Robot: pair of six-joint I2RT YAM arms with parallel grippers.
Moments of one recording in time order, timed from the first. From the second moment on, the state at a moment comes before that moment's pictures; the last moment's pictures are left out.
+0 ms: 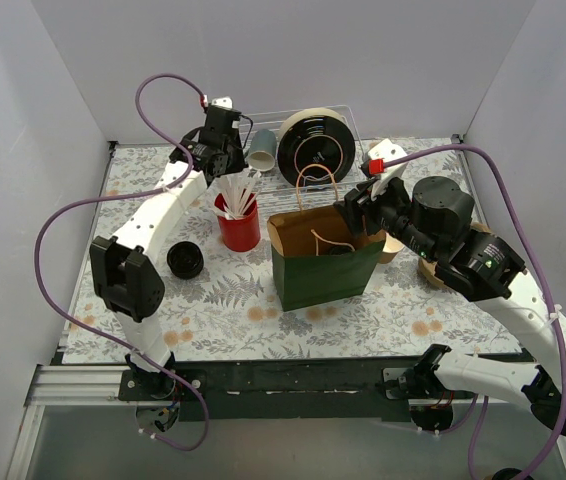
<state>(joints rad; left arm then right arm) -0.42 1.81 1.81 -0.68 -0.29 -0.42 0.85 1.00 1.38 -0.56 0.17 -0.09</state>
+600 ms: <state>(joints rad) -0.42 1.66 1.94 -0.78 -0.26 -0.39 0.85 0.99 1.36 -0.56 0.19 -0.07</state>
